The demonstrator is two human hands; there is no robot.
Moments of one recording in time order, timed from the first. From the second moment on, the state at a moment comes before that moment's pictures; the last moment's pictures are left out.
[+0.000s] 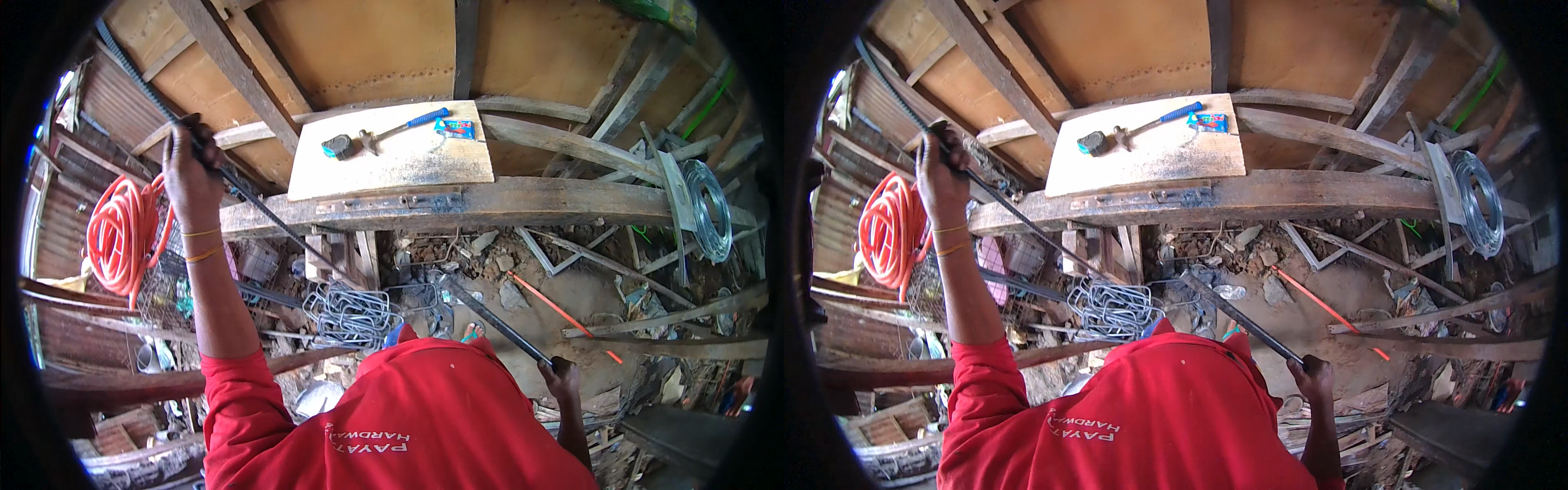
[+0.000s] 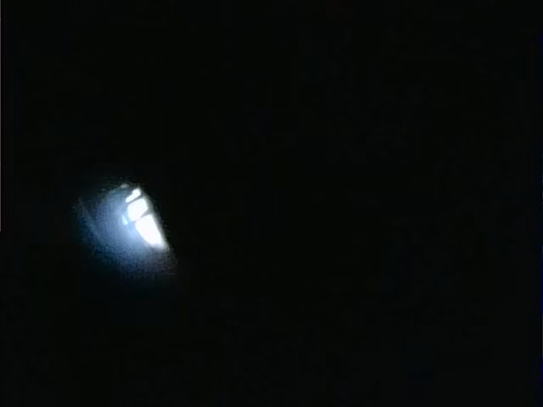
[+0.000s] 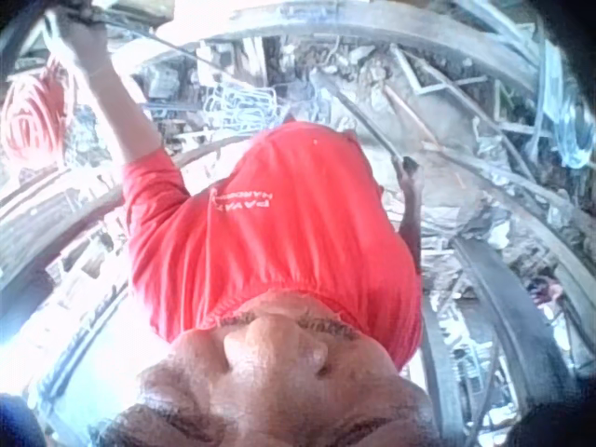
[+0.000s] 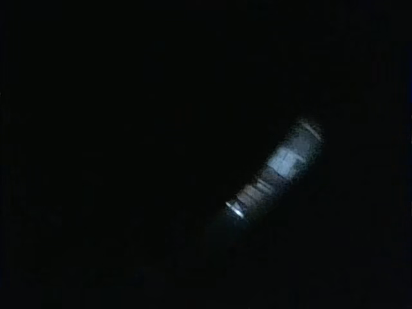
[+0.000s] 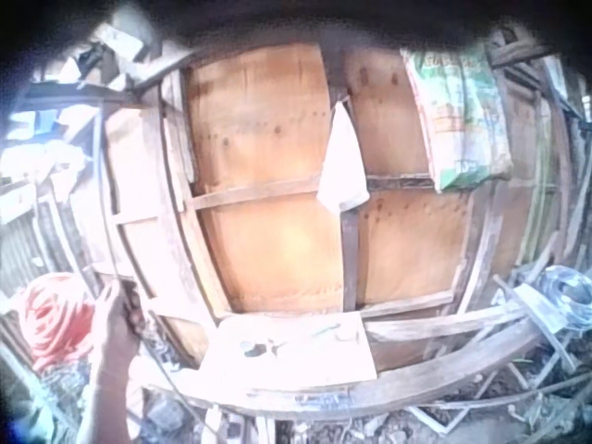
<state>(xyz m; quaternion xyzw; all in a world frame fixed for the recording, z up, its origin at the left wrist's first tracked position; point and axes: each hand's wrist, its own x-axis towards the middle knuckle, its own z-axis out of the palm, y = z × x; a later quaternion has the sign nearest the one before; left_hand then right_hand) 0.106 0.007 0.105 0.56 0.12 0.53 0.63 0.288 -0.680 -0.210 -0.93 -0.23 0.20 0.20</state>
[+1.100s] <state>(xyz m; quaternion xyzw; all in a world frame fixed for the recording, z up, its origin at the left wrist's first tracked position) 0.078 -0.060 -0.001 0.22 0.24 0.62 0.71 0.449 -0.653 -0.178 -0.85 -0.36 0.31 0.23</state>
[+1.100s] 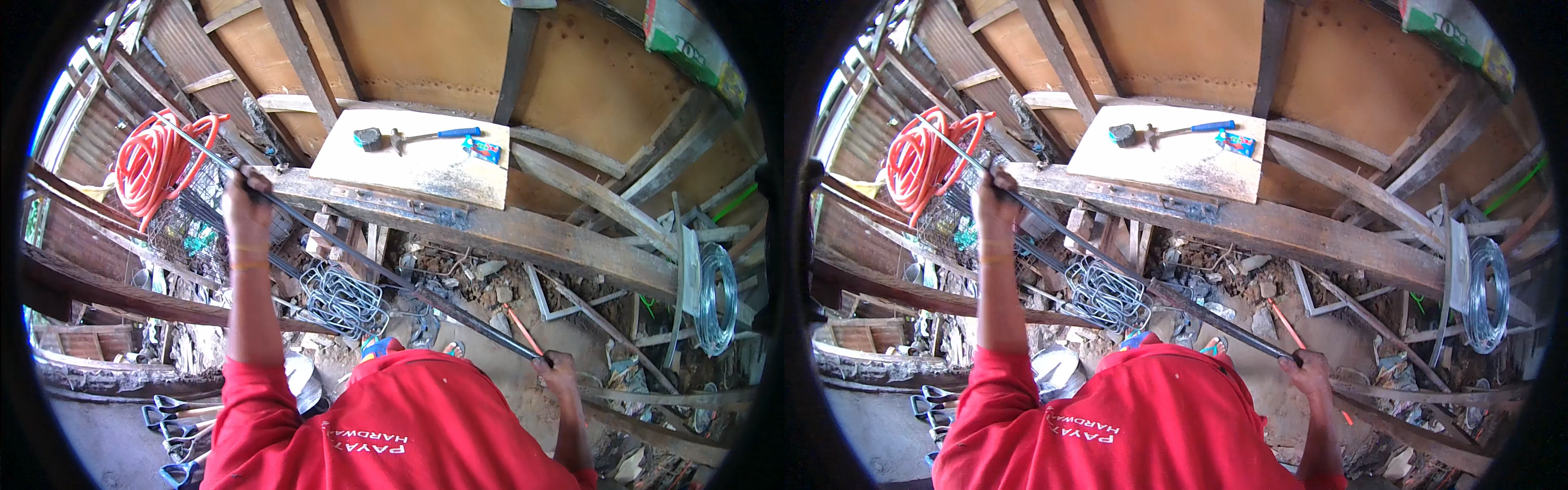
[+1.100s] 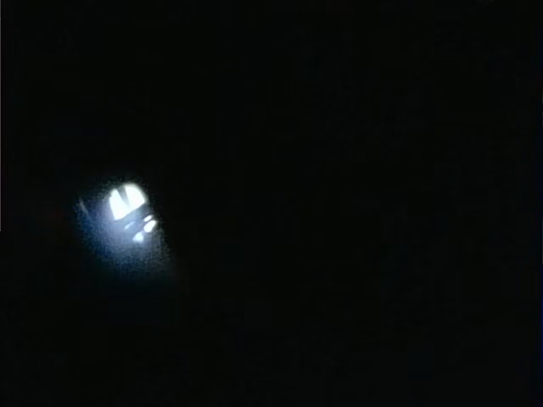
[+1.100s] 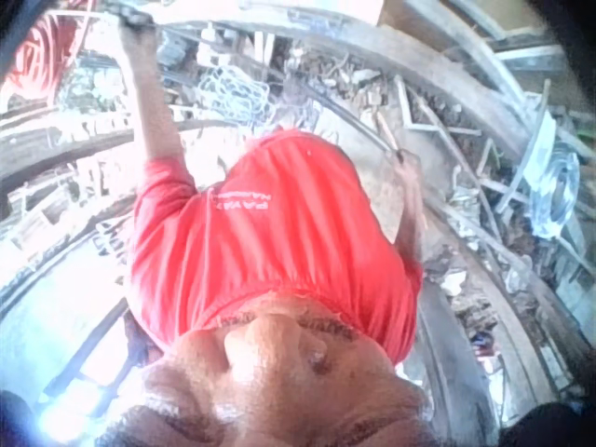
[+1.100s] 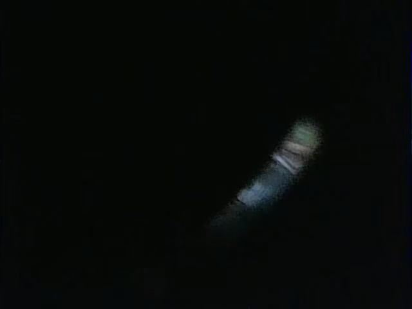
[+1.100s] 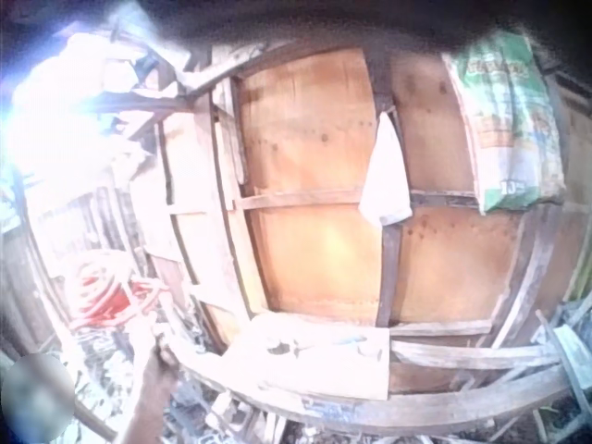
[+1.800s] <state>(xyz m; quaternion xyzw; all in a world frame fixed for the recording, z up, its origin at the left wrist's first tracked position) 0.118 -0.156 -0.159 0.71 0.29 0.25 0.59 0.462 -0.593 -0.119 -0.84 -0.38 0.35 0.16</state>
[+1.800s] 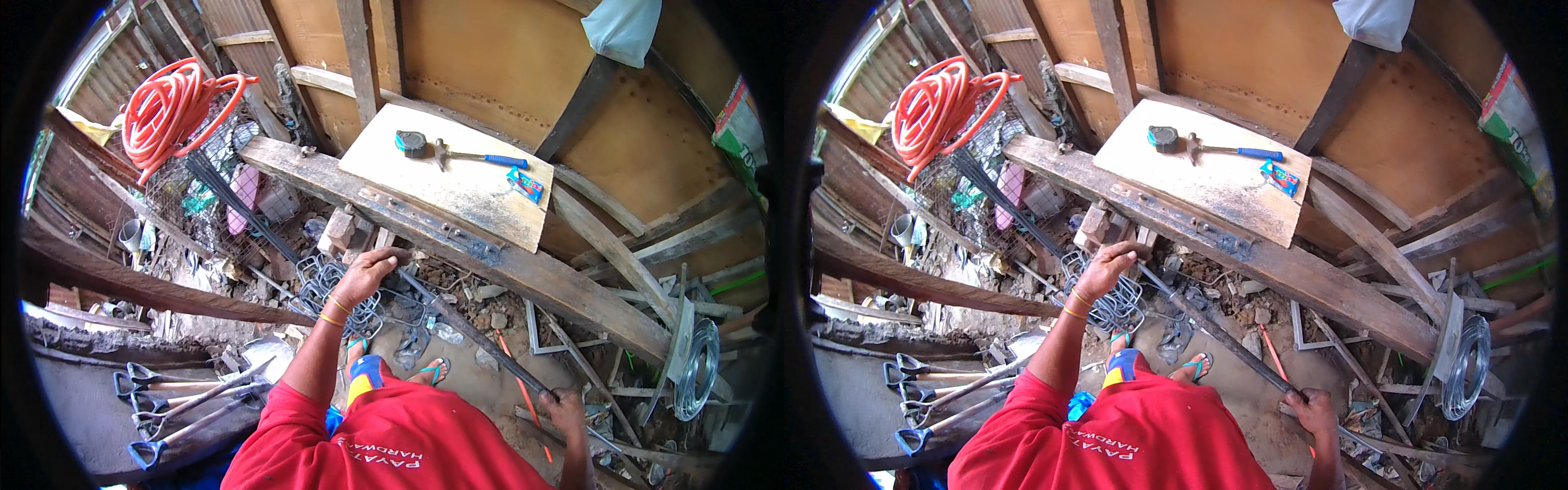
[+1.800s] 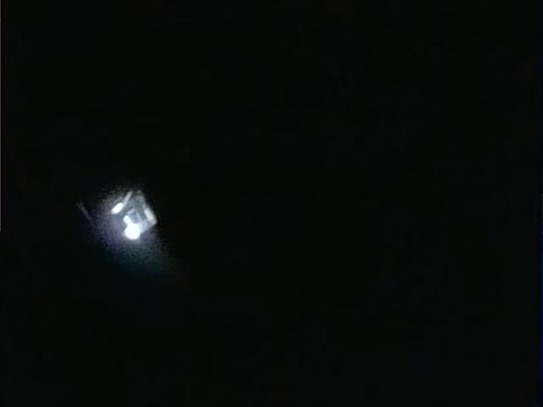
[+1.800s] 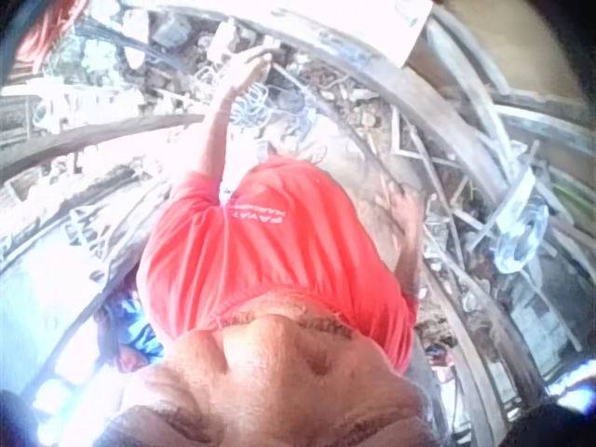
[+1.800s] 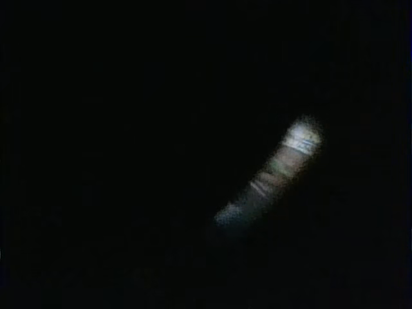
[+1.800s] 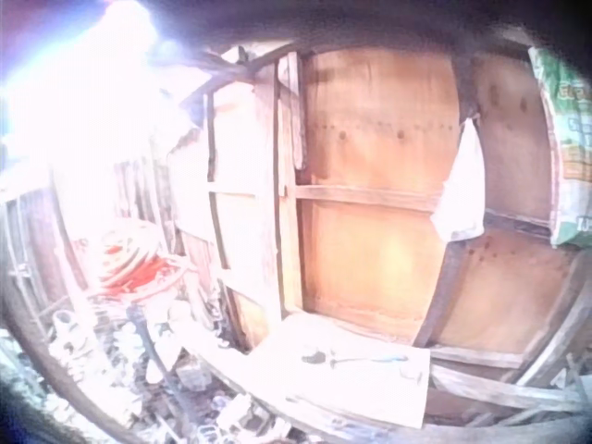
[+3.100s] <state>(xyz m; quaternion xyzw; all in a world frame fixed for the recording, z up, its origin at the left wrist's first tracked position) 0.198 -0.018 -0.245 0.73 0.62 0.24 0.16 0.678 -0.461 -0.121 -0.92 -0.40 0.05 -0.02</state>
